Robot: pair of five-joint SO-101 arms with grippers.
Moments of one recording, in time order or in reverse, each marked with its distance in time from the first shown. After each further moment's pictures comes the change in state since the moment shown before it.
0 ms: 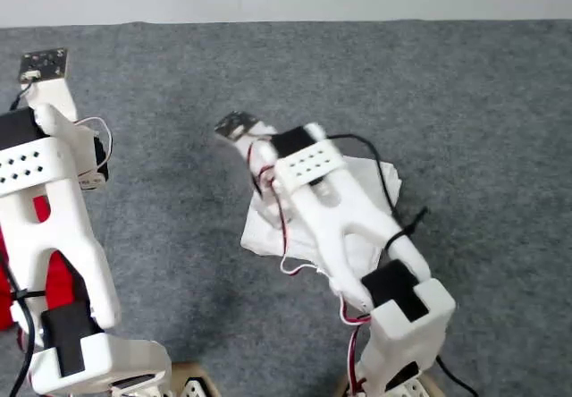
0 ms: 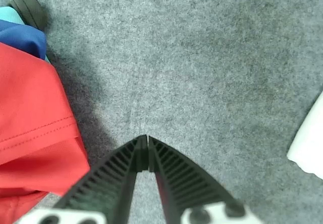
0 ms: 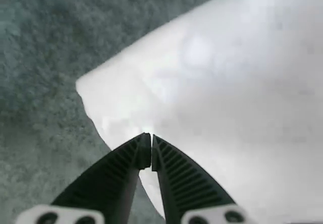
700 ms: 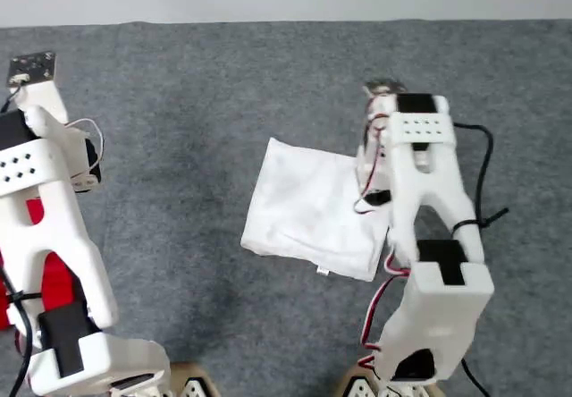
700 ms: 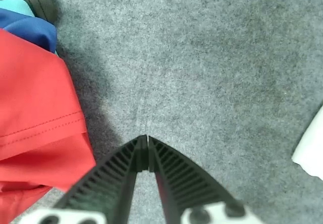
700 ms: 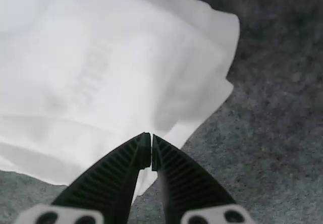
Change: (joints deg) left arm -2.1 0.0 0.0 0.0 0.0; right arm 28.3 6.9 -7.8 6.9 -11.6
